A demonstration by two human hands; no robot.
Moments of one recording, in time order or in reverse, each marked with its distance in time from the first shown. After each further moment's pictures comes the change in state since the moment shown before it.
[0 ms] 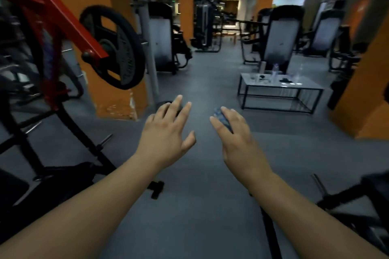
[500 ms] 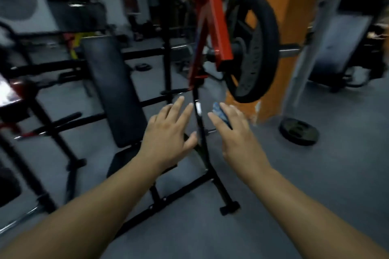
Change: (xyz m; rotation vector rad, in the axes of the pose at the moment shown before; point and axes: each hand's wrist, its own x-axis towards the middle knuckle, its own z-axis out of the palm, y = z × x) left_hand 0.044 -0.160 0.053 0.345 -0.046 -0.802; right_hand 0.244 -0.049 0.224 0.534 -0.229 -0.656
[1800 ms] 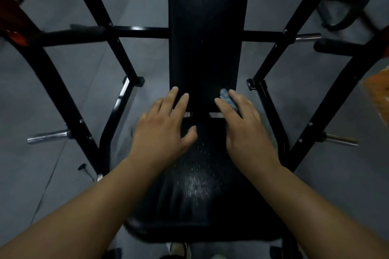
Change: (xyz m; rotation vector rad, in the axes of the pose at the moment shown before) left_hand 0.079 -0.390 0.395 0.000 -0.322 -0.719; right_hand 0.287 -0.048 0.584 0.418 -0.483 -0.261
